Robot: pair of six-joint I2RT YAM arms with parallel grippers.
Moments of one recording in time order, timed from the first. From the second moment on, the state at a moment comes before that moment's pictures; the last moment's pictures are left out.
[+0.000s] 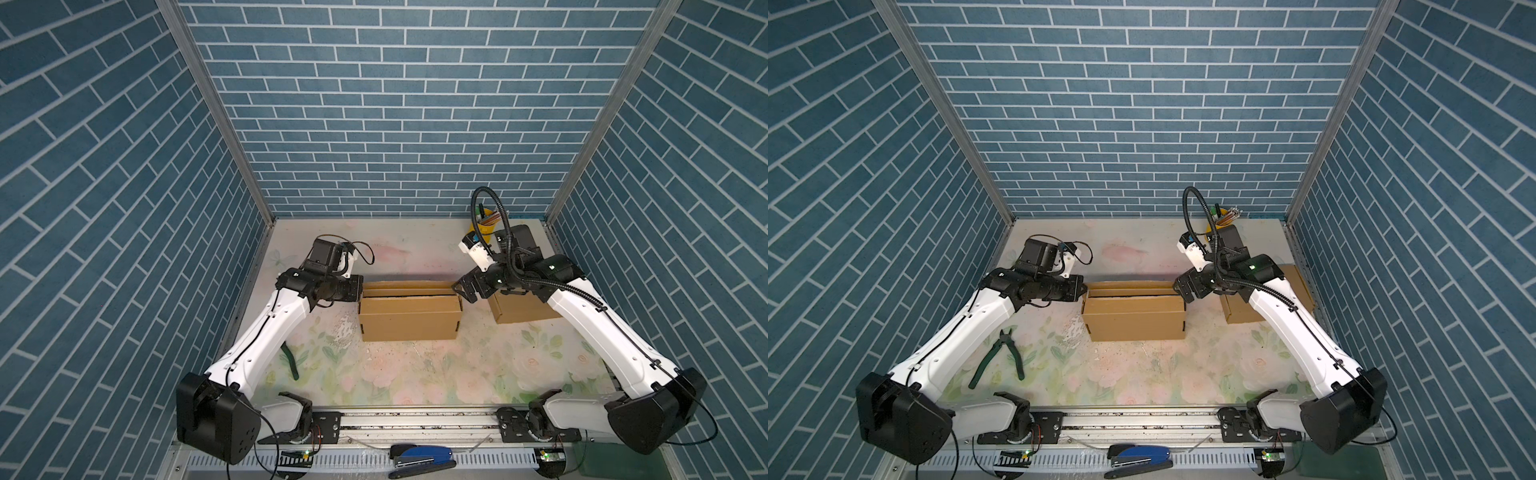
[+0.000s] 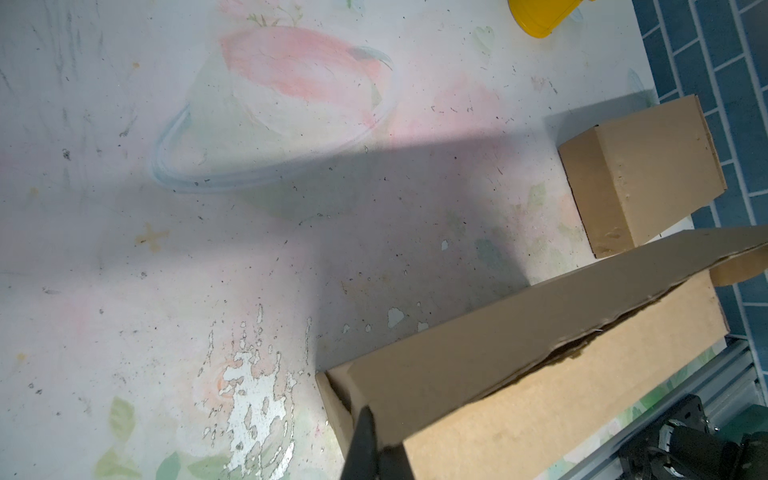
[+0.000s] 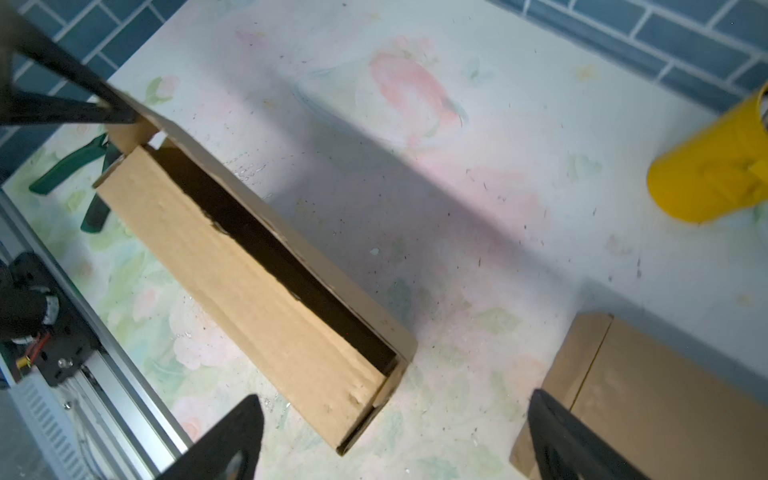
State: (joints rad) left arm -0.34 1.28 1.12 -0.80 0.27 -0.24; right arm 0.55 1.30 1.36 -0.93 -0.25 -0.22
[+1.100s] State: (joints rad) left arm -0.36 1.29 1.13 -0.80 0.27 -0.24; right arm 0.86 1.76 1.61 -1.03 -0.28 -0.60
